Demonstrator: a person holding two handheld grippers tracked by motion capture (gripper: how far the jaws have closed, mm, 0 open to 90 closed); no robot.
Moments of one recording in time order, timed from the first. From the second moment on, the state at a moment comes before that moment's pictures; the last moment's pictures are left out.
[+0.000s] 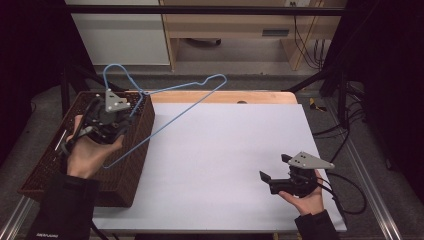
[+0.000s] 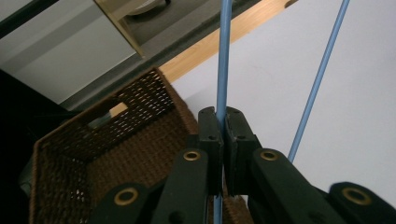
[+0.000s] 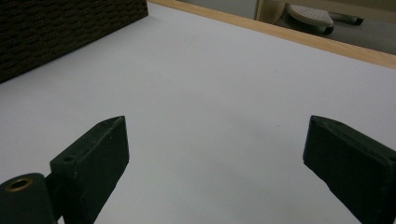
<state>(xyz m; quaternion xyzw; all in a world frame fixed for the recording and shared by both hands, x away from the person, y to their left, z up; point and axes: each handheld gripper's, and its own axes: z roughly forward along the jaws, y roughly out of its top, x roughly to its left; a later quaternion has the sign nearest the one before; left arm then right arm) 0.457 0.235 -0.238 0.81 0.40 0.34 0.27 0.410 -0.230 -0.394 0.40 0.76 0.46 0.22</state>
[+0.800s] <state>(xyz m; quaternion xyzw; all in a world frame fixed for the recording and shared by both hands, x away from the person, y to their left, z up) 0.463 0.345 -0.261 0.76 0.49 0.37 0.21 0.411 -0.230 -0.394 0.40 0.76 0.46 0.23</state>
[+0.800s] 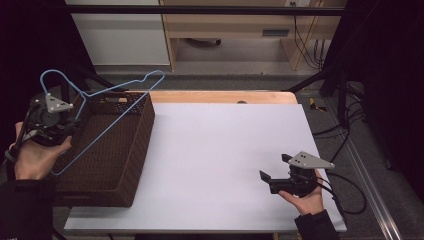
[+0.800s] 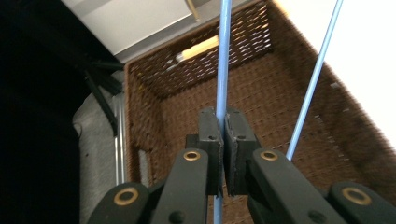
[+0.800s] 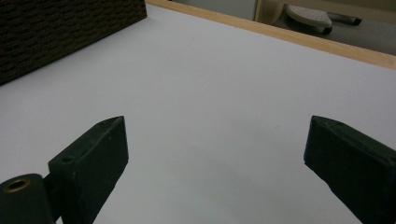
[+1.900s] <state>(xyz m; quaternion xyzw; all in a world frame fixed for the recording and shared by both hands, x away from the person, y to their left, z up) 0.480 0.379 -0.363 0.77 0.54 0.32 0.10 0.411 -0.230 -0.394 0.40 0.76 0.46 0.23</state>
